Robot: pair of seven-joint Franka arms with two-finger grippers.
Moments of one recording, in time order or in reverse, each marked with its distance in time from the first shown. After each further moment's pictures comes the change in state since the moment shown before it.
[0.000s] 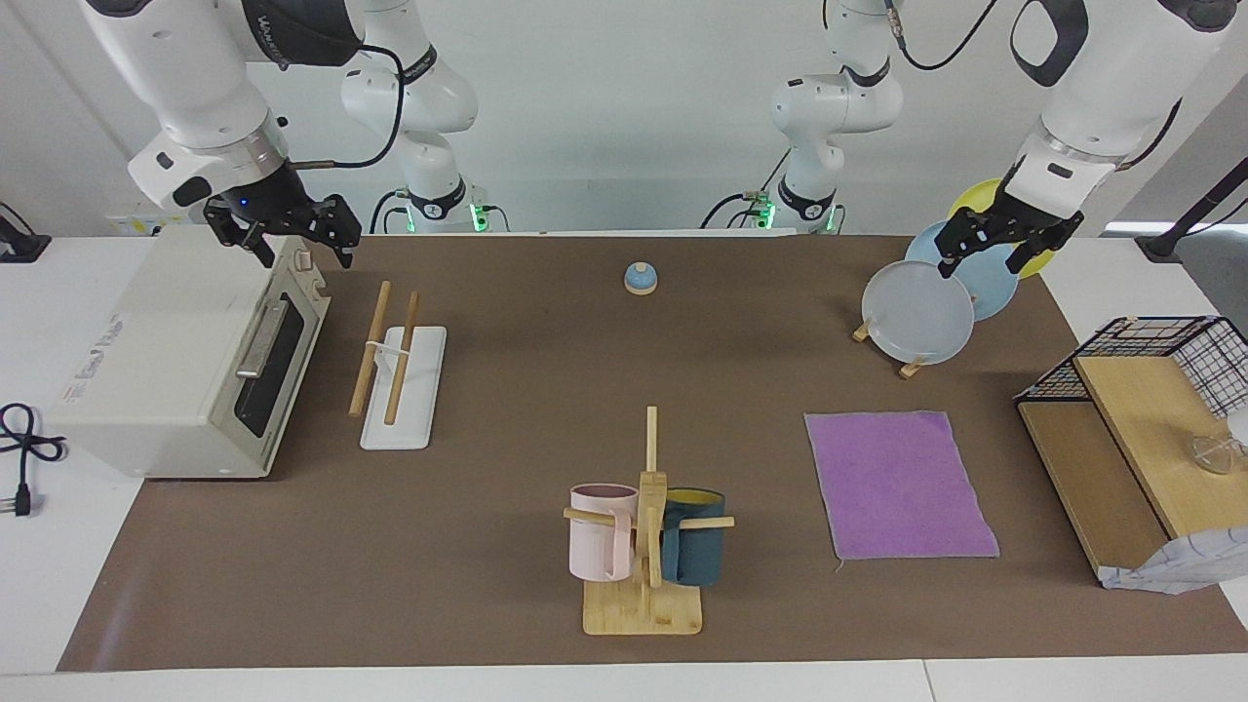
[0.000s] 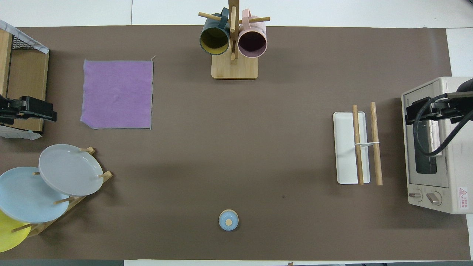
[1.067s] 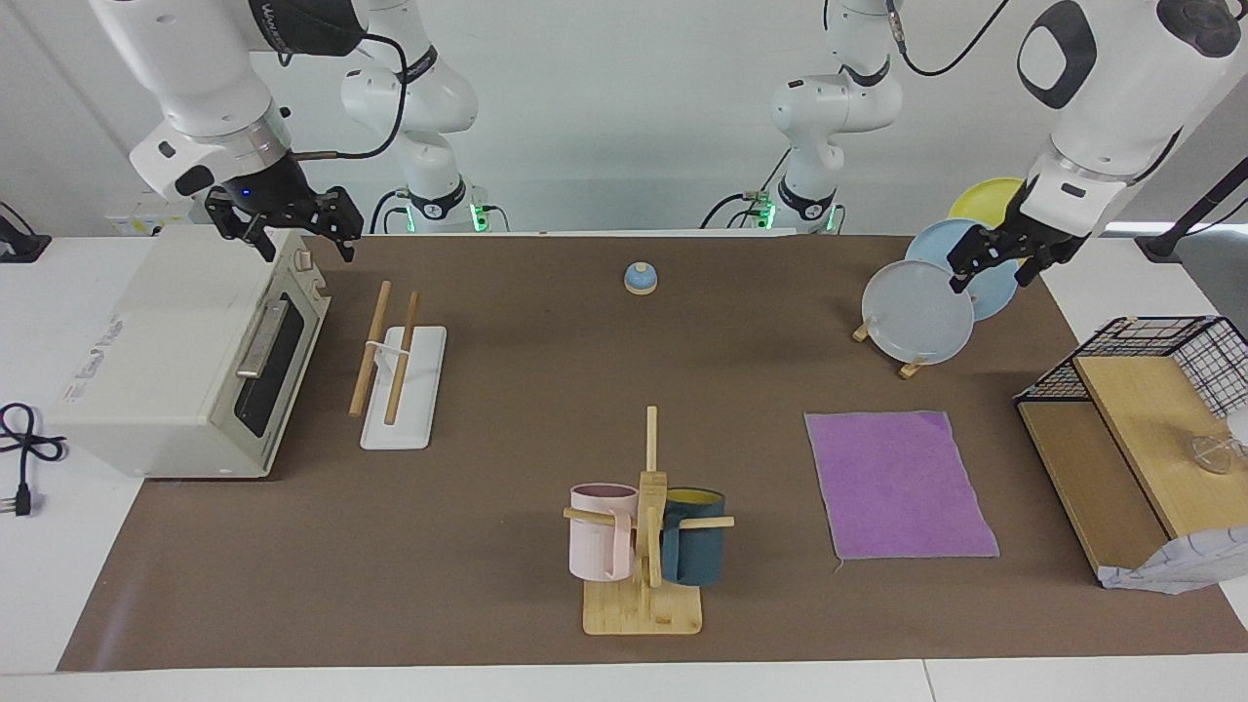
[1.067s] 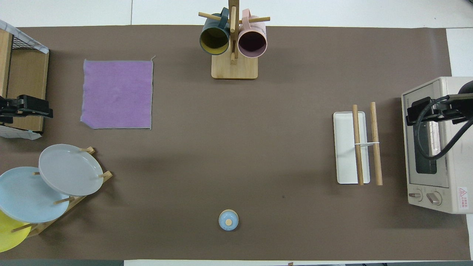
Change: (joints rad) left arm 0.068 0.007 0.005 -0.131 0.000 0.178 -0.003; right arm 0.002 -0.013 0.002 -0.001 0.000 -0.002 0.000
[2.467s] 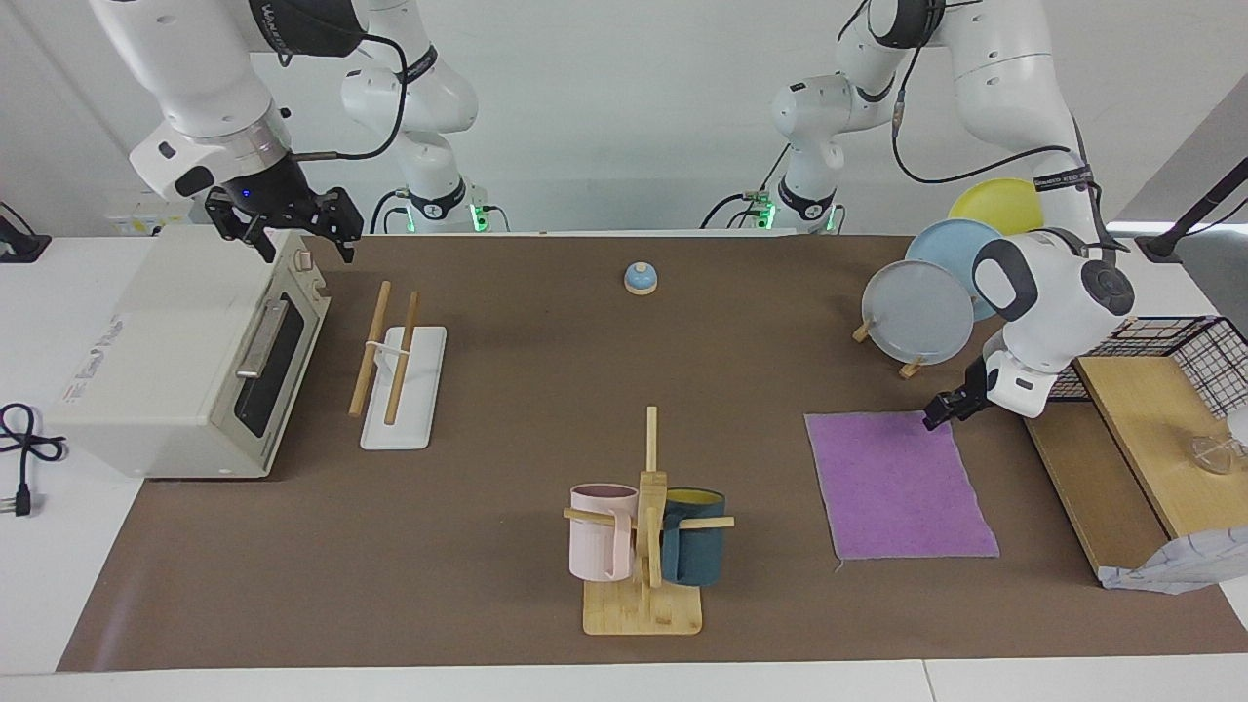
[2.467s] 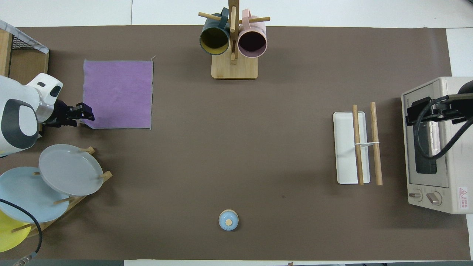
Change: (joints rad) left arm 0.083 0.343 0.001 -0.191 -0.114 0.471 -0.003; right arm 0.000 0.000 0.000 -0.002 0.000 0.002 0.000
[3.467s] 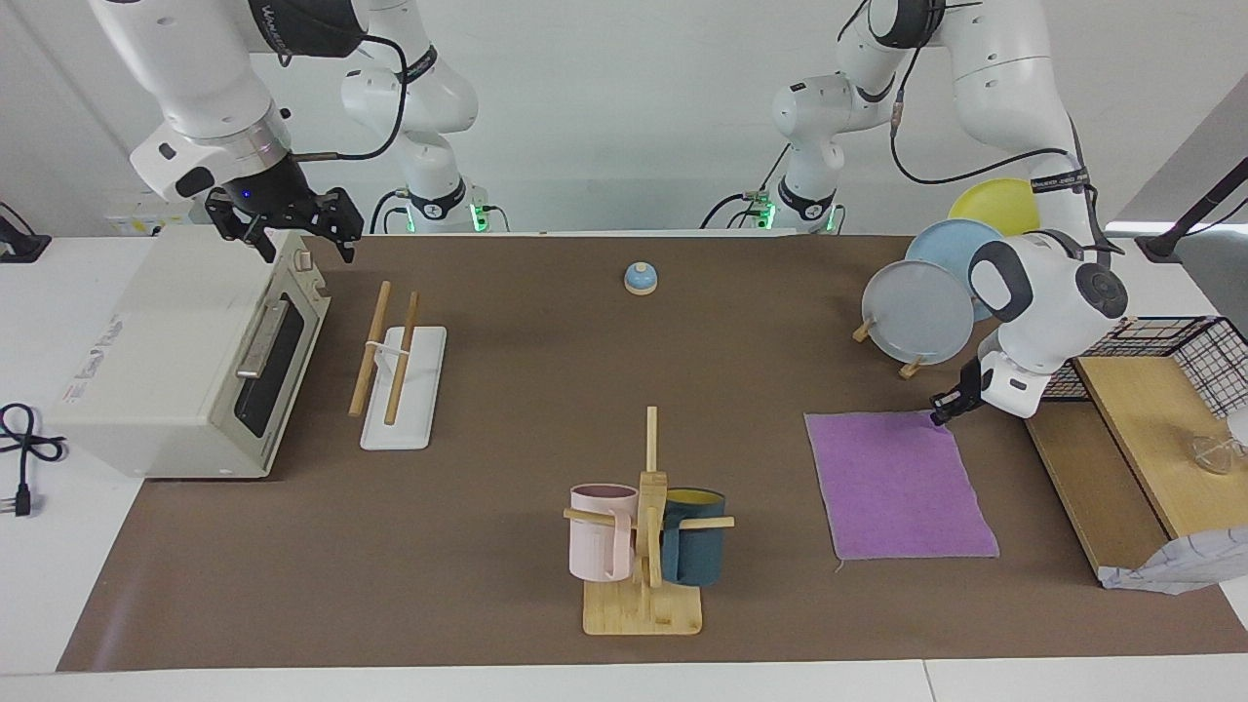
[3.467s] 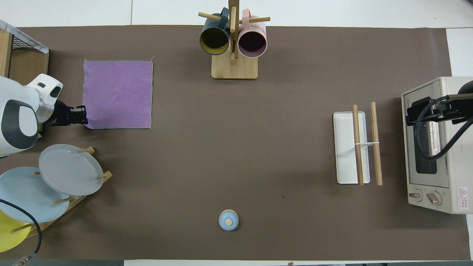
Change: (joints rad) left arm 0.004 -0.001 -0.010 0.001 0.000 0.002 0.005; right arm 0.000 0.000 0.000 0.000 0.000 0.000 0.000
